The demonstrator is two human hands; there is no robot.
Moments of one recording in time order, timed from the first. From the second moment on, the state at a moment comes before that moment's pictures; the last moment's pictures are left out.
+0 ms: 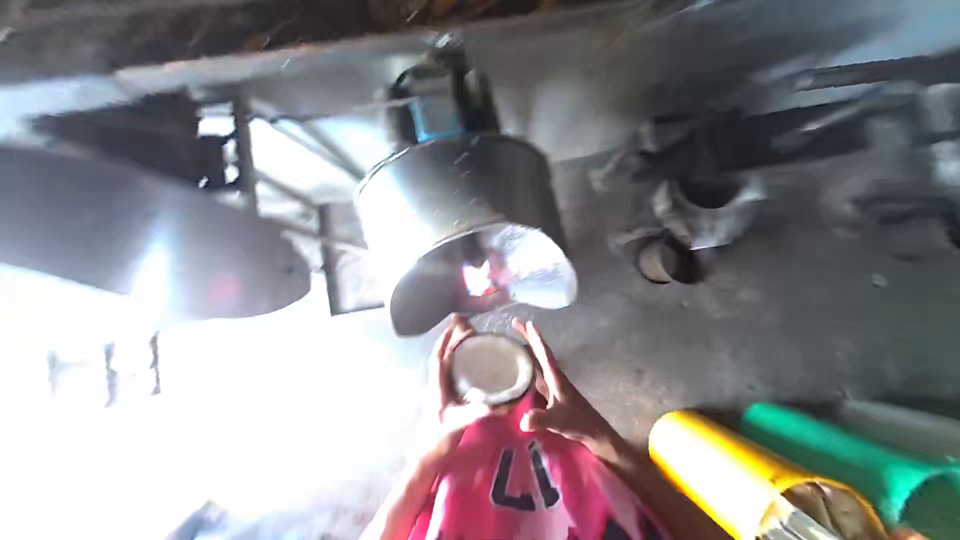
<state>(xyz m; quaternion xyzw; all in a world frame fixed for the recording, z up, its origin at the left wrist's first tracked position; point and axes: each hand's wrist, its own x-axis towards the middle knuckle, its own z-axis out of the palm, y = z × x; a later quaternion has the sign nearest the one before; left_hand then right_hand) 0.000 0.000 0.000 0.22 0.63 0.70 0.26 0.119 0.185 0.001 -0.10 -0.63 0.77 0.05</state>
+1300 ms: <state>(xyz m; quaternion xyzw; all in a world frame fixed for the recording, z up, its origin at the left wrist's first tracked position) -0.125 0.145 -0.116 0.02 0.72 0.66 0.21 -0.054 0.222 -0.099 -0.42 -0.24 0.87 0.07</state>
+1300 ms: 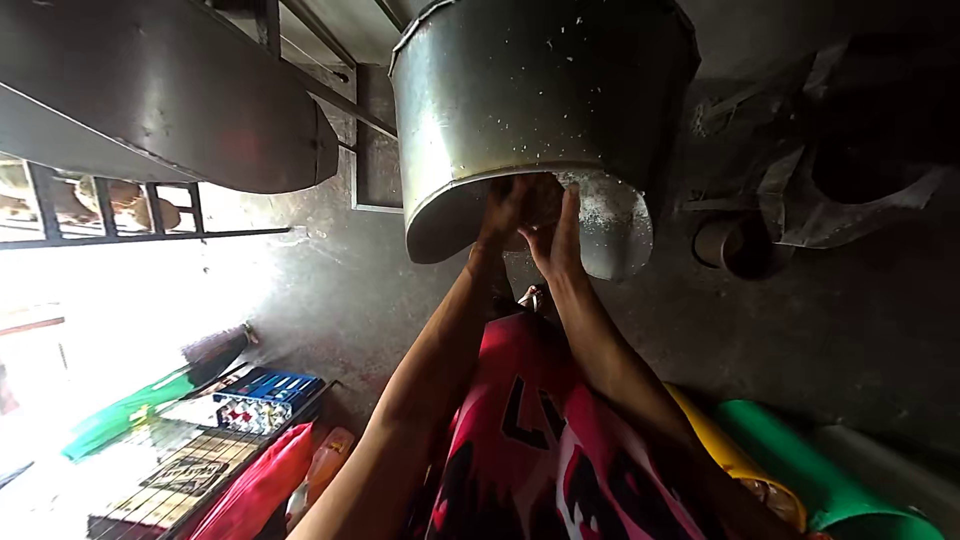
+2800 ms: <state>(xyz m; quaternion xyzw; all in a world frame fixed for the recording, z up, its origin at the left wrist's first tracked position) -0.121 0.145 -0.118 0.00 0.66 0.72 0.22 -0.047 0.222 -0.094 -0.41 -0.32 0.85 0.08</state>
